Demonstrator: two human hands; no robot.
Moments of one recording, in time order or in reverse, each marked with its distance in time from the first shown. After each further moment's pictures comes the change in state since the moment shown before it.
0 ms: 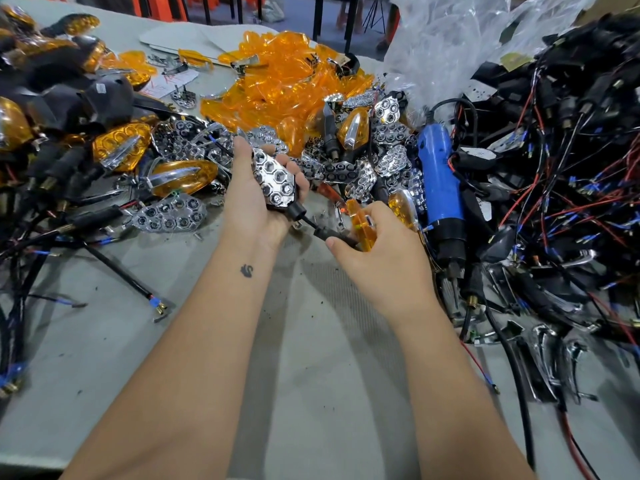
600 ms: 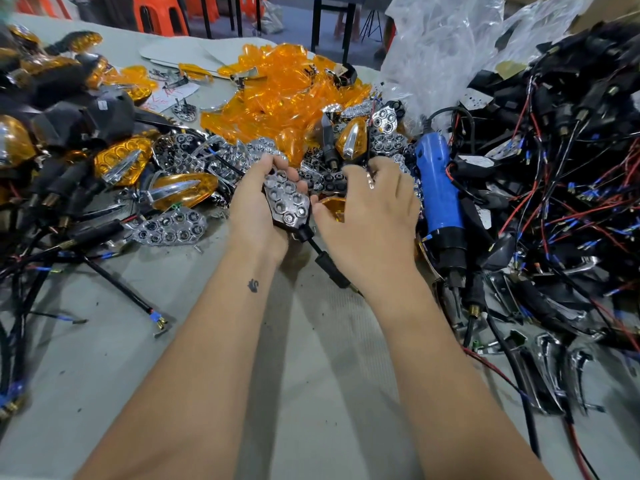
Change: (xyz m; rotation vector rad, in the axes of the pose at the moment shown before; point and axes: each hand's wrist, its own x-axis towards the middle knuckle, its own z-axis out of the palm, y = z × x) left_hand 0.002 -0.003 0.000 0.294 -0.029 0.072; right_hand 0.032 -0.032 0.009 -0.418 0.175 -0.164
